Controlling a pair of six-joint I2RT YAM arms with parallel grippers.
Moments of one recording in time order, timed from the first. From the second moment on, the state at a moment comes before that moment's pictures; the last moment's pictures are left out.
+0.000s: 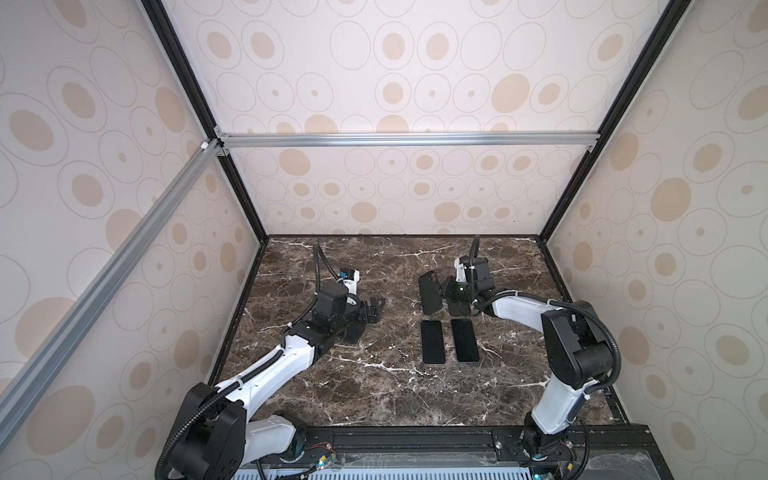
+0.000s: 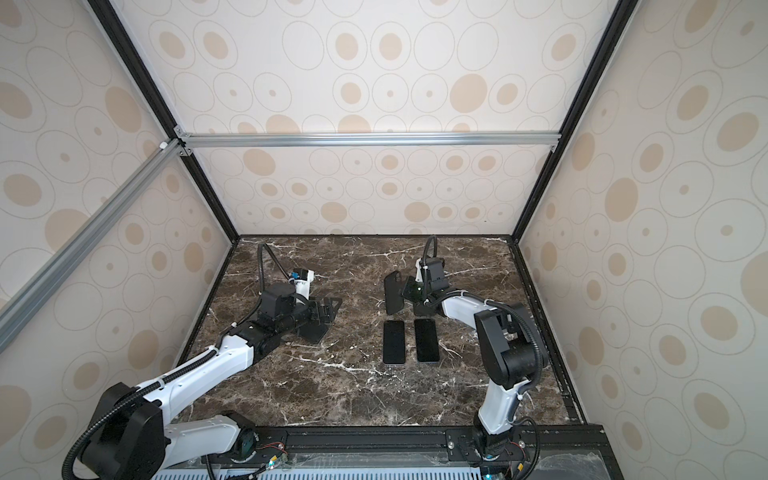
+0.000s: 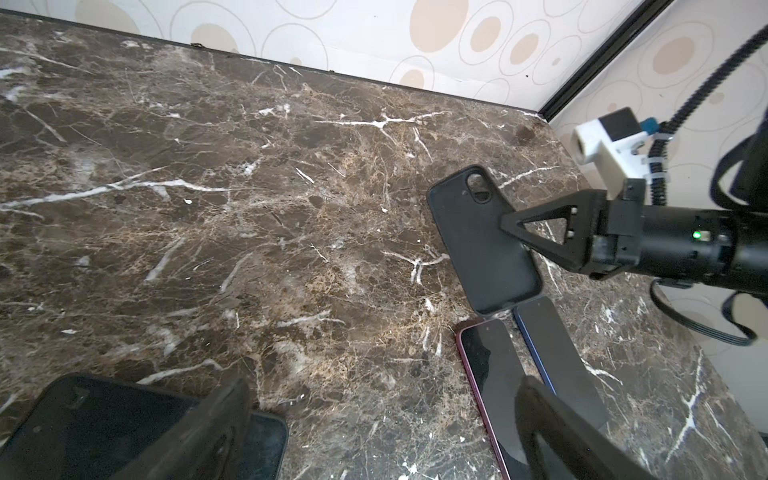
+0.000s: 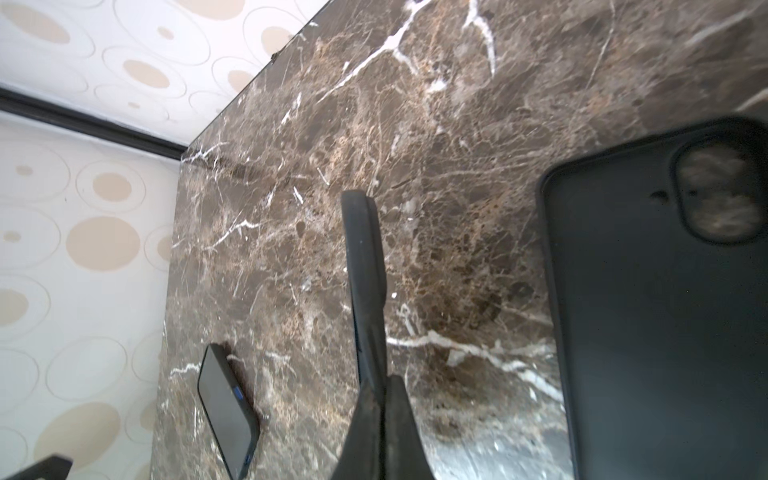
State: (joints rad) left arm -0.46 1.22 0.70 0.01 0.09 -0.41; right arm 0.34 1.80 1.05 0.06 -0.31 0.73
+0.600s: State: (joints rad) left arm -0.46 1.23 0.70 0.01 0.16 -0.41; right arm 0.33 1.90 1.07 0.14 -0.31 0.80
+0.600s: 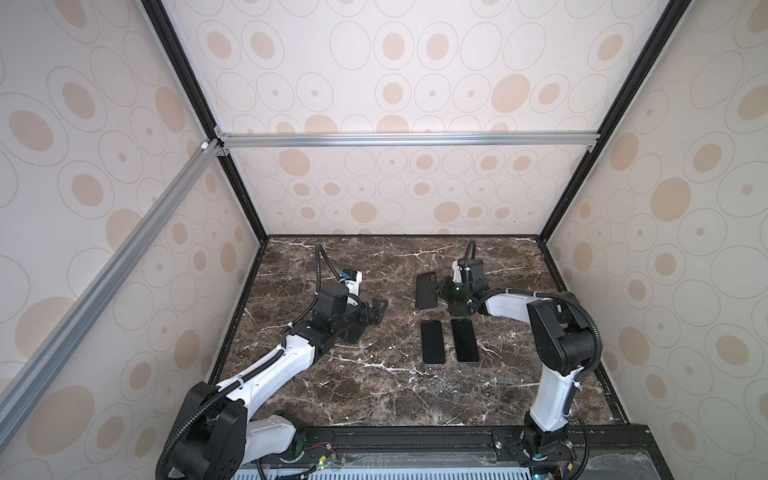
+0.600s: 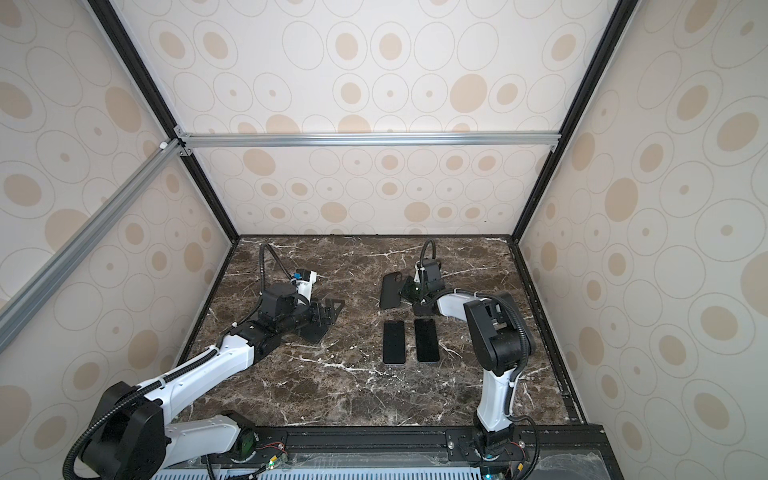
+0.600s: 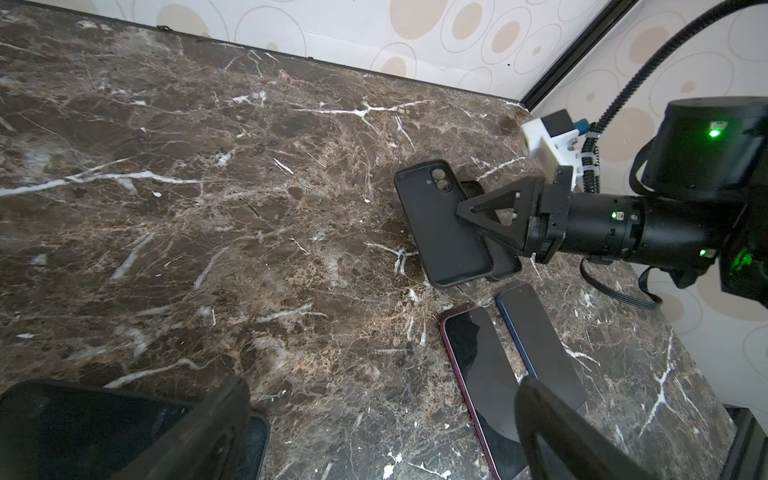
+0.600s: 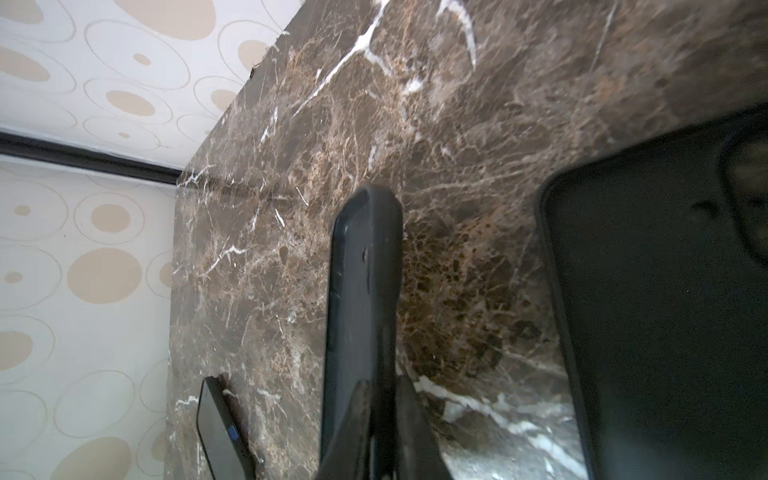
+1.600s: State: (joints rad) left arm -0.28 1.13 0.65 -0.03 0.10 -0.47; right arm 0.50 1.93 1.37 -0.26 -0.12 0.54
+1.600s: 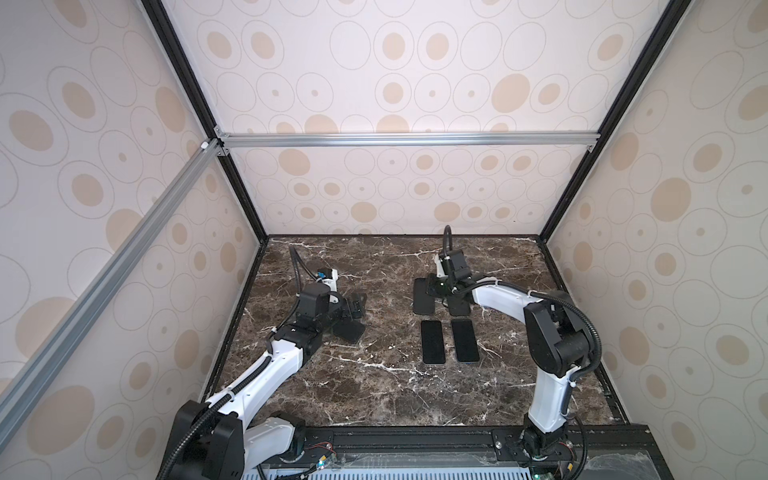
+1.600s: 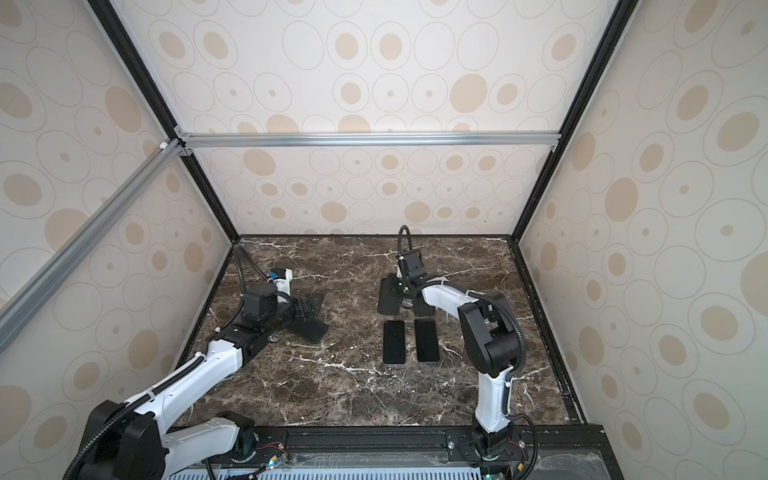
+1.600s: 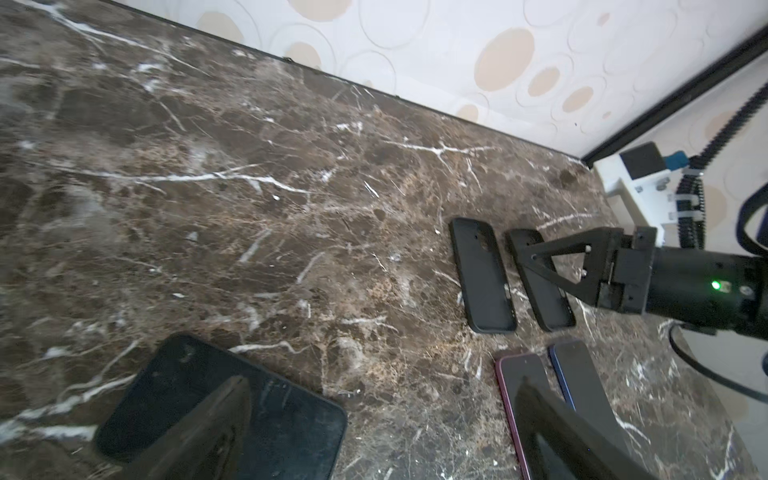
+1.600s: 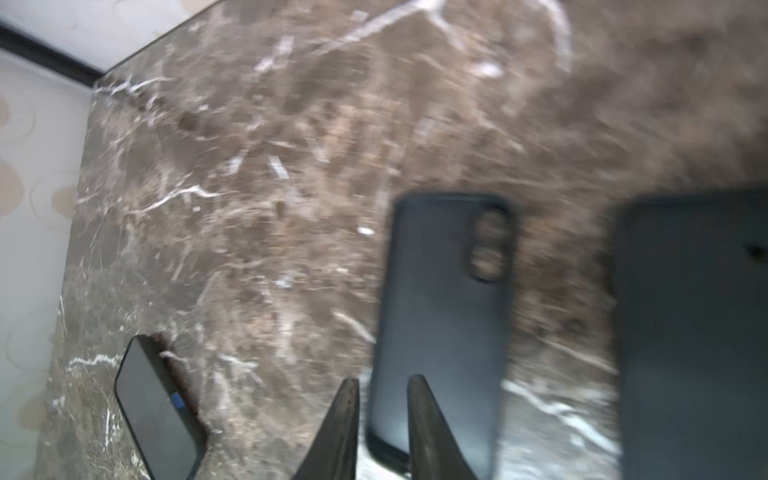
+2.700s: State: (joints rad) left arm -0.03 1.00 0.51 -0.02 0.25 -0.54; right arm 0.62 2.27 1.79 -0.70 0.02 0.49
